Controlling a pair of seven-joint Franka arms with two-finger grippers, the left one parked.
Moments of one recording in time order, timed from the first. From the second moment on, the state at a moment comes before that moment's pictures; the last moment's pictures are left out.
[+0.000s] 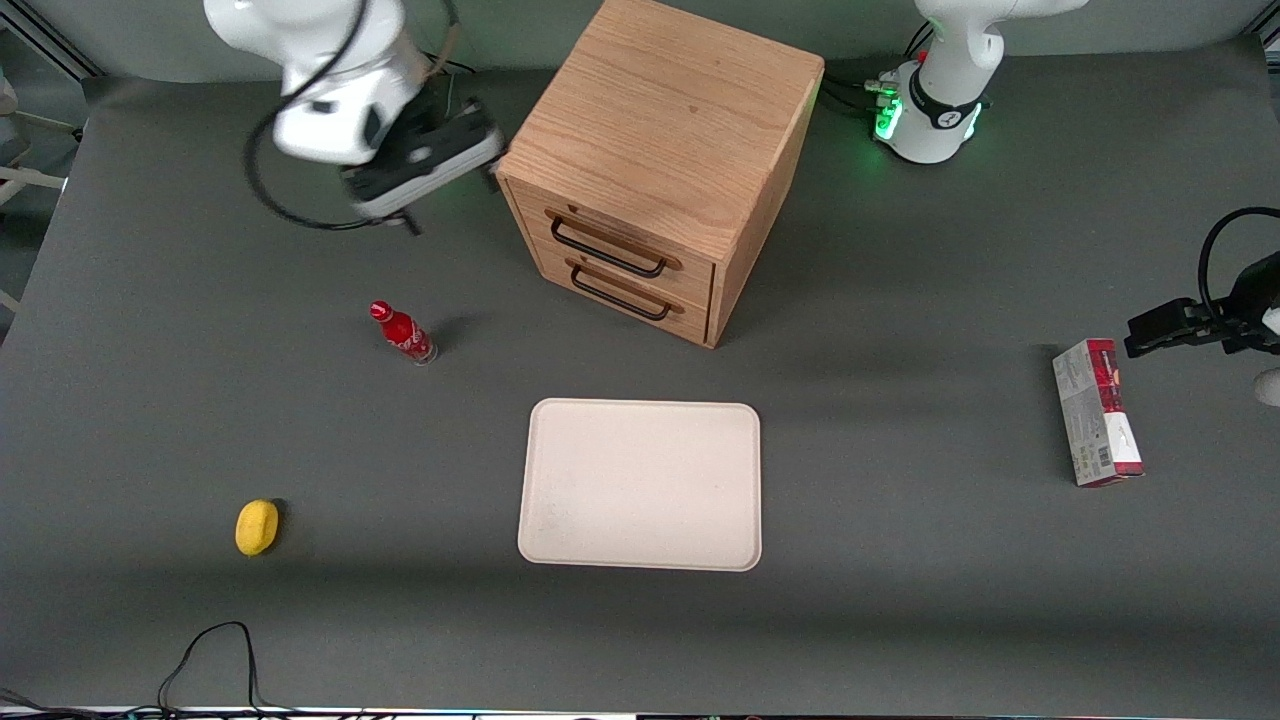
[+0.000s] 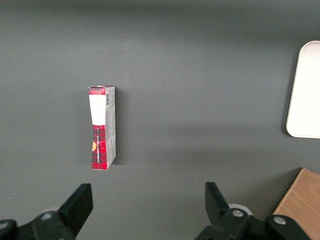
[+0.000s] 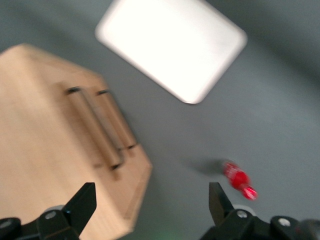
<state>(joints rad) 0.16 0.06 0.53 -1.50 0.05 1.59 0.05</state>
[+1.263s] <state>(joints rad) 0.15 0.28 0.57 -1.71 0.17 1.88 -0.37</state>
